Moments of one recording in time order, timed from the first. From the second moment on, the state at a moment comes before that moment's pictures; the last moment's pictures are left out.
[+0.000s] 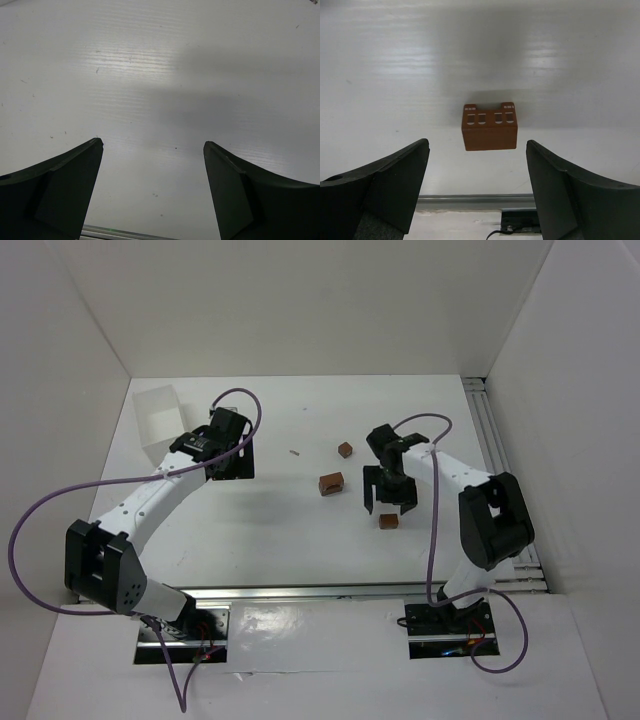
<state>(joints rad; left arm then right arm) -0.37 1.44 1.22 -0.80 -0.36 -0.40 0.42 1.68 1.18 -0.90 0.07 0.46</state>
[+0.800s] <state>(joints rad) -0.37 1.44 1.22 -0.81 -0.36 -0.40 0.43 1.67 1.07 -0.81 0.10 0.49</state>
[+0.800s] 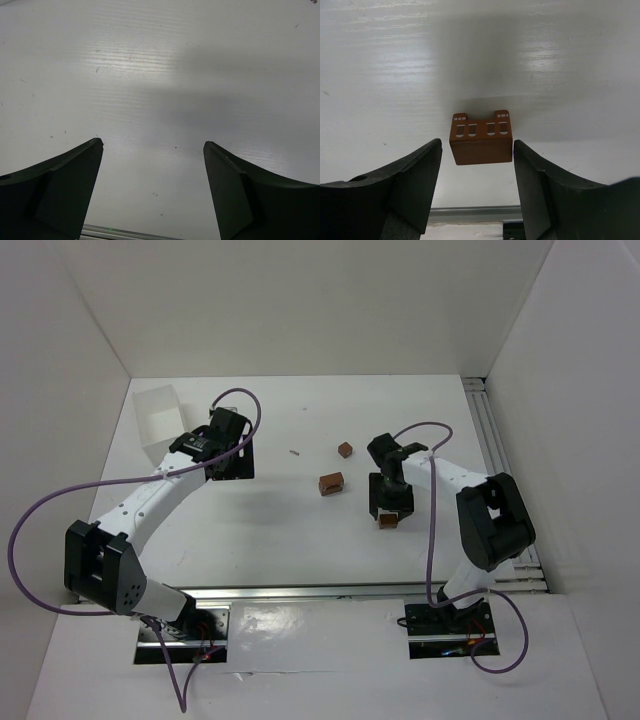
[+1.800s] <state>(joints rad) -0.37 1.44 1.22 -0.81 -0.36 -0.40 0.43 1.68 1.09 -0.82 0.13 0.49</state>
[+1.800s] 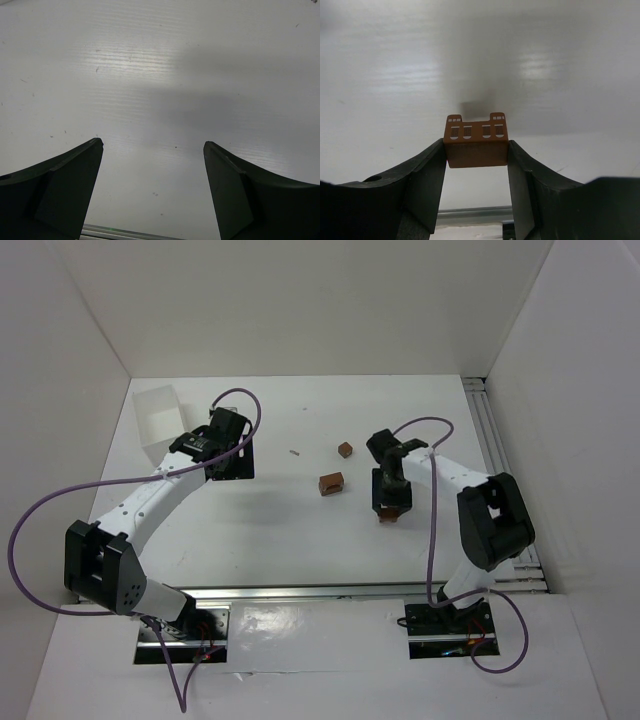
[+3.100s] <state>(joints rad) -0.37 1.44 1.22 -0.81 -0.36 -0.40 0.65 2.04 1.85 -1.03 0.15 0.44</state>
